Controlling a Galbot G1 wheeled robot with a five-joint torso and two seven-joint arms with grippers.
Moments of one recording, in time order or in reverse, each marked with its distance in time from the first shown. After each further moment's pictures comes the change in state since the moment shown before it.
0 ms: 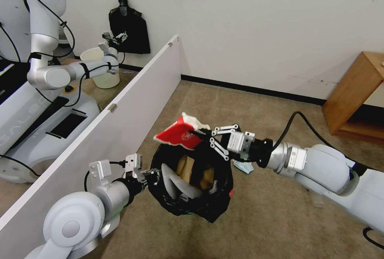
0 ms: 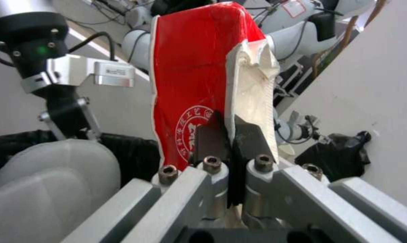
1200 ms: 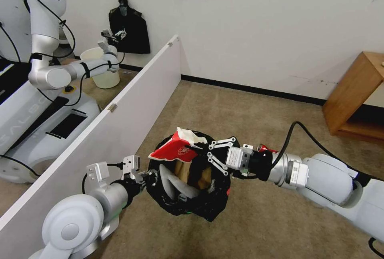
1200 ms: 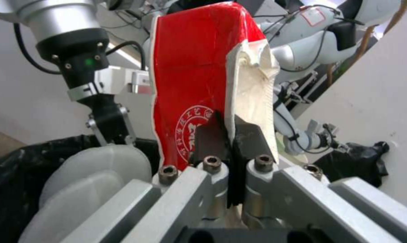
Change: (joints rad) left arm 0.024 -0.028 -0.023 -0.002 0.019 0.000 0.000; right arm -0.052 -0.021 0.016 0.050 -0.031 0.011 -0.019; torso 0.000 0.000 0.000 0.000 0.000
